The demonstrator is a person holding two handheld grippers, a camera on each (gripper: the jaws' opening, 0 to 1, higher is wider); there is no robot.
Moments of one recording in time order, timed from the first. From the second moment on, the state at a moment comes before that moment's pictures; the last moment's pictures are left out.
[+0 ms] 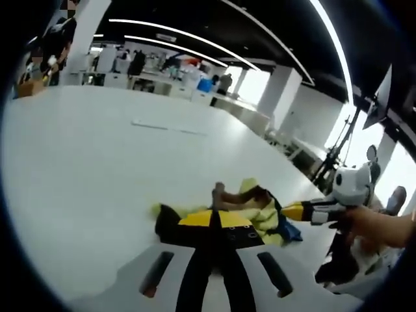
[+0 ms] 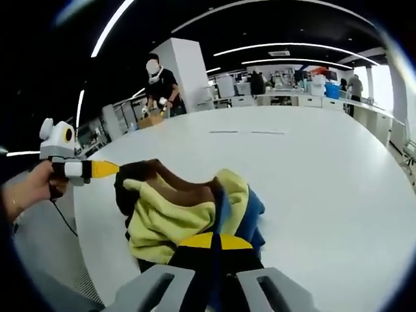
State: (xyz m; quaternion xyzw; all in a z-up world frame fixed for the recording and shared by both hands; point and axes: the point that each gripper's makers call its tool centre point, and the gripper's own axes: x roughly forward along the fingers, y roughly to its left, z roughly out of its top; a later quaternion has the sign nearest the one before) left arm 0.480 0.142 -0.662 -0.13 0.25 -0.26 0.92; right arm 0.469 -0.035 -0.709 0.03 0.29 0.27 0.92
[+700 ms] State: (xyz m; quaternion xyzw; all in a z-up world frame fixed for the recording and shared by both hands) left arm 0.534 0.172 -0.602 -0.12 0.19 -0.24 0.94; right arm 0.529 -0.045 -0.624 -0.02 0.19 0.26 0.95
